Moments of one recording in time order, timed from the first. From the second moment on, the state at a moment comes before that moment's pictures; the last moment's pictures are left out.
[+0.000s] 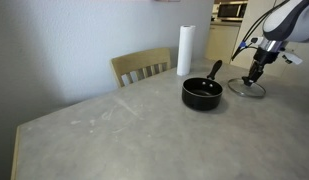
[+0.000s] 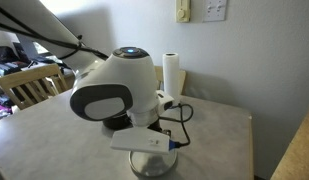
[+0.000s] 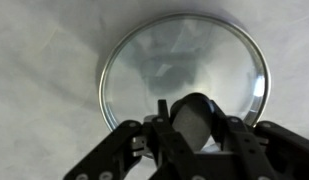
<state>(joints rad) -0.52 0.50 0.04 -2.14 0.22 2.75 -1.07</state>
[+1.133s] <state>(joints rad) -0.48 0.52 0.04 -2.13 0.22 2.75 -1.05</state>
